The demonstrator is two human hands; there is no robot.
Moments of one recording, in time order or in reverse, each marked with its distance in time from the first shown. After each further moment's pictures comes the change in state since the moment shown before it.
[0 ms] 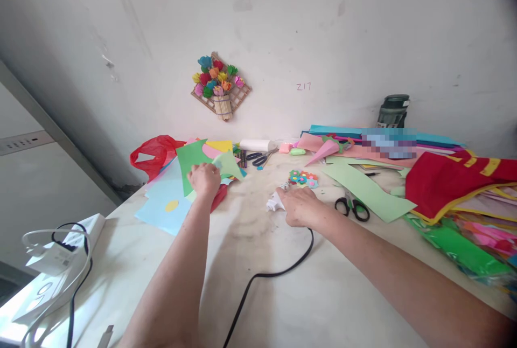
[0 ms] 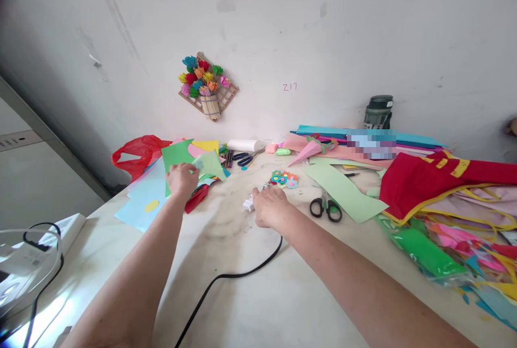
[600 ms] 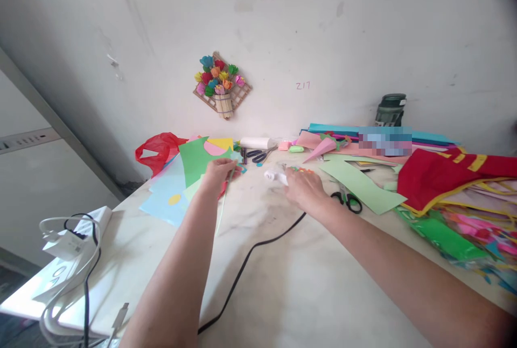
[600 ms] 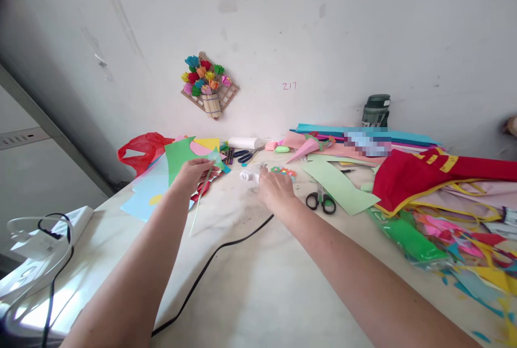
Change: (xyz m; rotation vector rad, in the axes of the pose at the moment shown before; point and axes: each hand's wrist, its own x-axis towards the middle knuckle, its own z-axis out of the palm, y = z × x) left_hand -0.024 0.048 -0.036 -1.056 -0.497 -0.293; right_hand -0.008 0.016 0.000 0.150 0.423 0.179
